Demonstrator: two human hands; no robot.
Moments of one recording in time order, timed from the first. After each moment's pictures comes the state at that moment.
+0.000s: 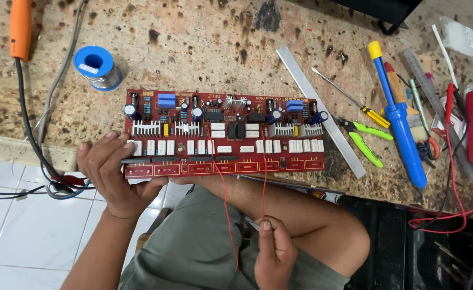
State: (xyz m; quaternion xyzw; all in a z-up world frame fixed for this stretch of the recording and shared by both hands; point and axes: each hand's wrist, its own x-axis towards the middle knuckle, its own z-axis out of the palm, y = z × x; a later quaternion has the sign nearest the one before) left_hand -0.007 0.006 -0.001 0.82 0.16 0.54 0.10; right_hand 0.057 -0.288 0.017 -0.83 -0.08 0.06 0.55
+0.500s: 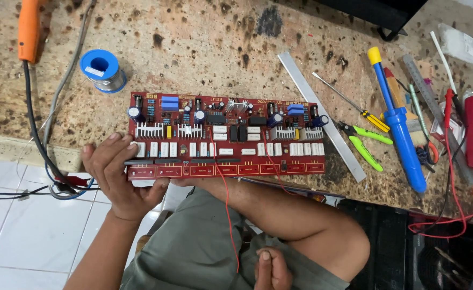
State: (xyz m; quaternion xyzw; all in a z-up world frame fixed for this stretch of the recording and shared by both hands) left_hand -0.004 0.001 0.001 0.81 0.17 0.55 0.14; right_hand 0.017 -0.328 -0.039 -0.84 -0.06 0.00 0.54
